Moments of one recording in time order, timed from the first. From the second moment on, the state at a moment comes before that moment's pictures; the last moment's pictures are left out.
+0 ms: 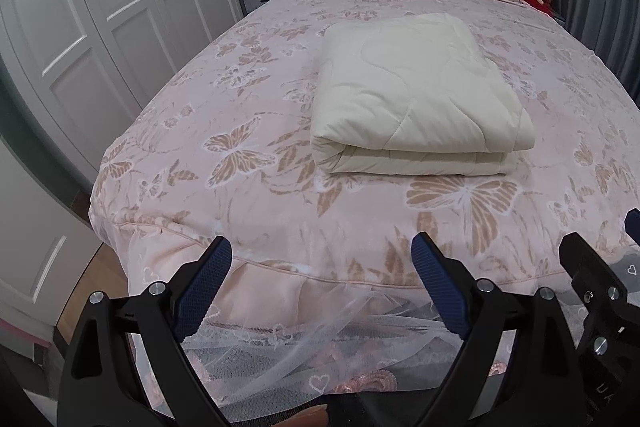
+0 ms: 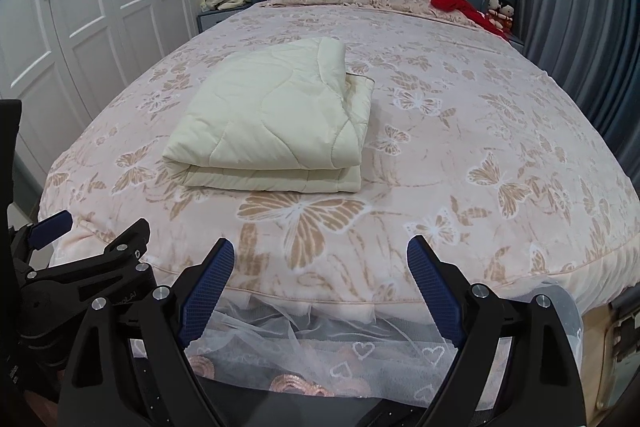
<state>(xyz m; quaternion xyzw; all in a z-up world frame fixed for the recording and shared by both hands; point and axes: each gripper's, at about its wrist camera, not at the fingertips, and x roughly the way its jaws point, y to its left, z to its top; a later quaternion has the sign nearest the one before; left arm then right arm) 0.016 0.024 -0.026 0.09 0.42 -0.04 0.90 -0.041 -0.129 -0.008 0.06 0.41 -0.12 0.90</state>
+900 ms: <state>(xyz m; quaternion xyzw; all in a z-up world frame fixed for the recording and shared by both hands) 0.018 0.021 -0.029 0.09 0.43 -0.04 0.90 -0.038 -0.130 -0.014 0.07 0.42 -0.11 0.90</state>
